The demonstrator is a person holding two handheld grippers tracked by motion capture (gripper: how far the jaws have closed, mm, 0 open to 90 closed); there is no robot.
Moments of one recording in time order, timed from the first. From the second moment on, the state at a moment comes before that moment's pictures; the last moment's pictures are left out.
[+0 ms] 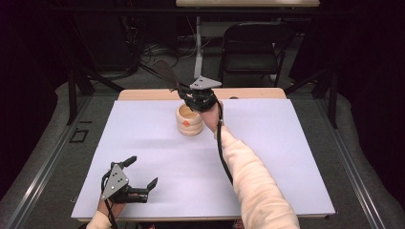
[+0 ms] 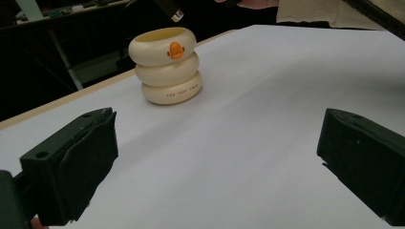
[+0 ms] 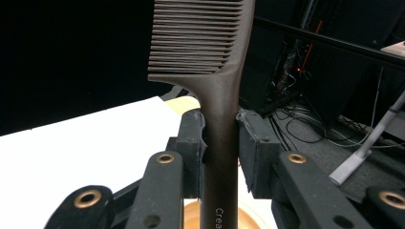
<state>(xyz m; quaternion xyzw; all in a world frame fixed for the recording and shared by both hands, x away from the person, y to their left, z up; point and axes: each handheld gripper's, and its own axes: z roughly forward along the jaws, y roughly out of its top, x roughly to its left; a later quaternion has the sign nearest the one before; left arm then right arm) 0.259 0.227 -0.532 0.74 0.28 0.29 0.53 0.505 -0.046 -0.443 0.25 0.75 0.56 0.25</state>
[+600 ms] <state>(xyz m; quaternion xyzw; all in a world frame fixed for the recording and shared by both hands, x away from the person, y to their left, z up) 0.259 0.227 -0.532 0.74 0.28 0.29 0.53 0.509 -0.041 -0.445 0.24 0.75 0.56 0.25</state>
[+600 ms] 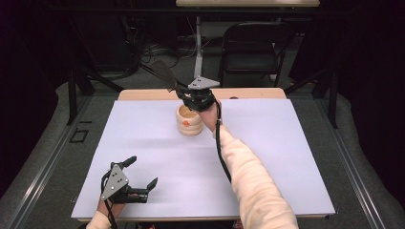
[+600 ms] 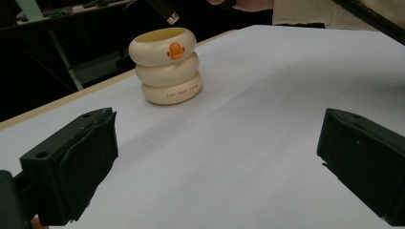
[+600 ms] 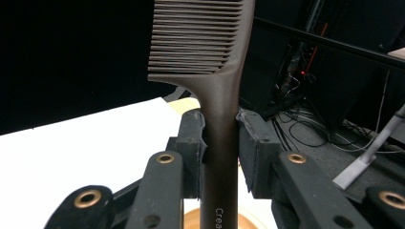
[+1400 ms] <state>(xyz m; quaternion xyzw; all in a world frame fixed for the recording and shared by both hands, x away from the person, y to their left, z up) 0.259 0.227 -0.532 0.74 0.28 0.29 0.53 0.513 -0.035 -0.470 0.24 0.76 0.55 0.23</state>
